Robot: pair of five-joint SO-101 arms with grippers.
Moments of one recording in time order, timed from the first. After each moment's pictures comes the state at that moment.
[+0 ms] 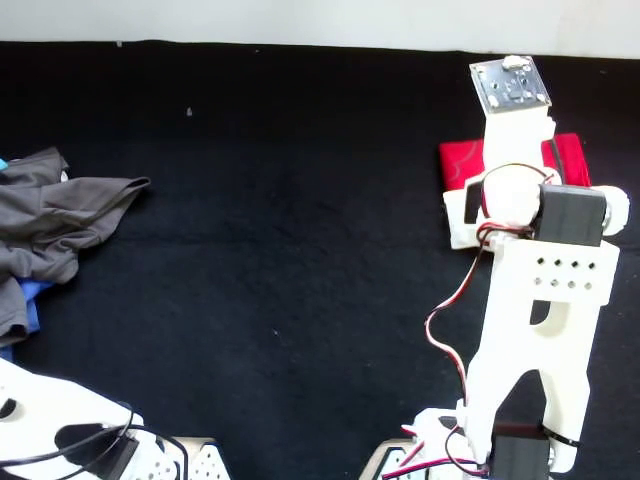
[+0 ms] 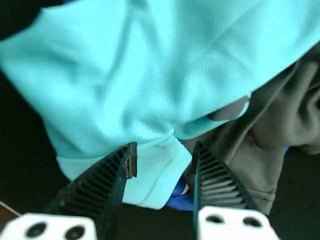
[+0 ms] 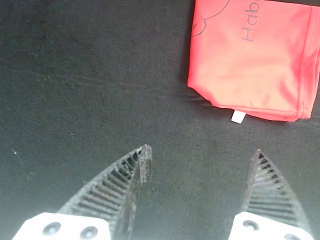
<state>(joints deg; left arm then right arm) -71.6 37.4 -52.4 89.8 -28.6 0.0 -21.5 -10.9 100.5 15.7</state>
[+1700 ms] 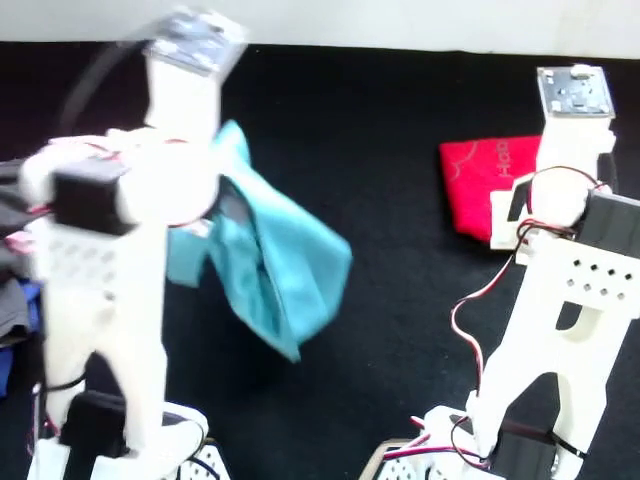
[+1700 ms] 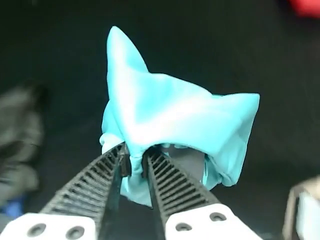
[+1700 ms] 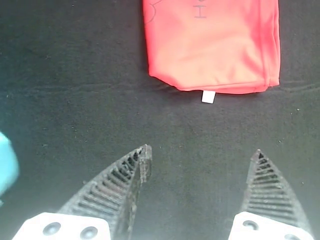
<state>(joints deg) 6.5 -15.8 -20.6 100.9 -10.7 11.0 -21.5 -10.9 100.5 15.5</state>
